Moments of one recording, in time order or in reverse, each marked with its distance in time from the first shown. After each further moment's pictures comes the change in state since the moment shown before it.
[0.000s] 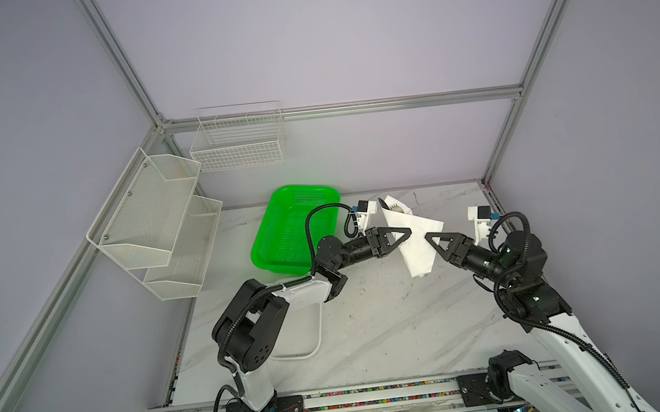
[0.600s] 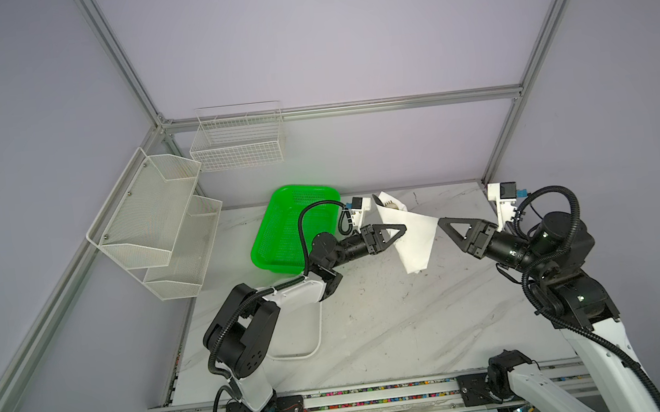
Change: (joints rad) left arm 0.020 -0.049 -0.010 -0.084 -0.003 0.071; right arm 0.000 0.042 0.323 -0.248 -0.124 -0.145
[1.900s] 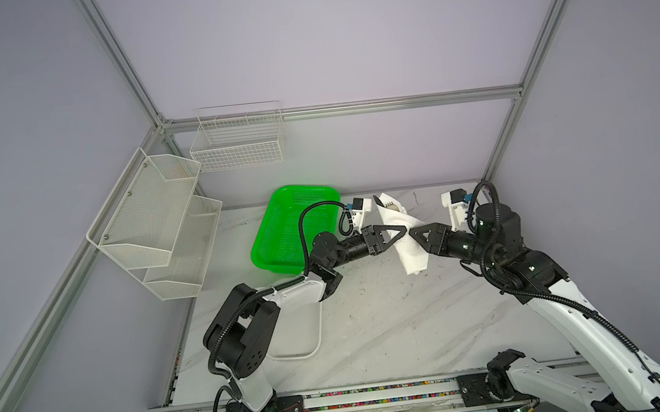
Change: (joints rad) left arm 0.000 0.000 0.000 -0.023 0.008 0.008; right arm 0.220 0.206 -0.009 -0.076 0.294 -0.057
